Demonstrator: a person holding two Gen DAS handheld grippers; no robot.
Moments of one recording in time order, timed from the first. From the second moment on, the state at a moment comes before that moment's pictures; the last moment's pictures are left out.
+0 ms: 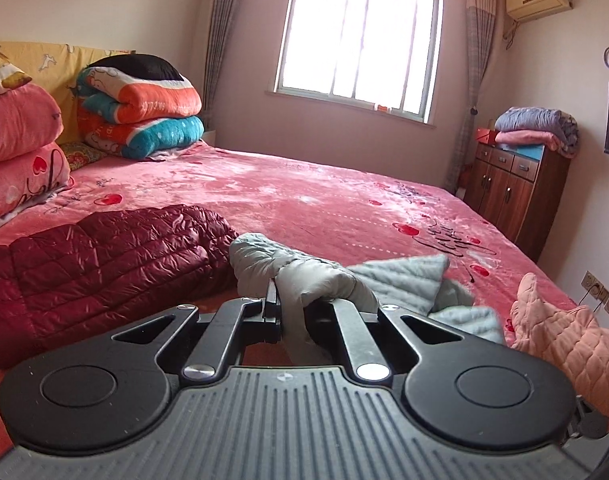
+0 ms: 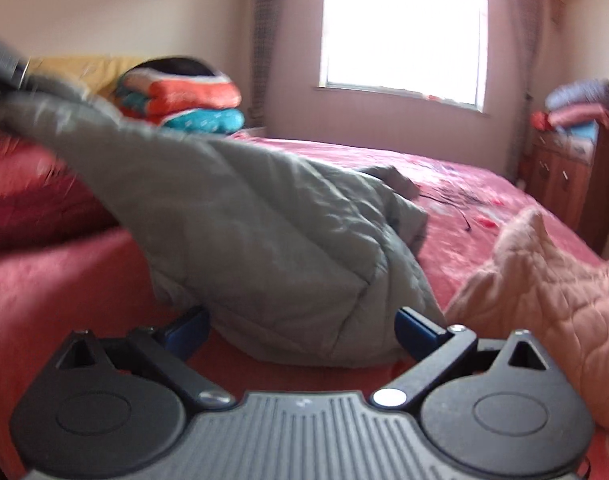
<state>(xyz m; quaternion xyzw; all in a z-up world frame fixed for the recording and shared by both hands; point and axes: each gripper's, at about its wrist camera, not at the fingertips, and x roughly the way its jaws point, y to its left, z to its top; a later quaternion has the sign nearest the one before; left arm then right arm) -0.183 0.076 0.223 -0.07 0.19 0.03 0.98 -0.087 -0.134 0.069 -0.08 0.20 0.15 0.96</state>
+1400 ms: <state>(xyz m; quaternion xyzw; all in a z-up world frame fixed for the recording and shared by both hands) -0.258 0.113 0.379 -0.09 -0.05 -0.02 0.99 -0.205 -0.159 0.369 0.00 -0.10 0.09 0.99</state>
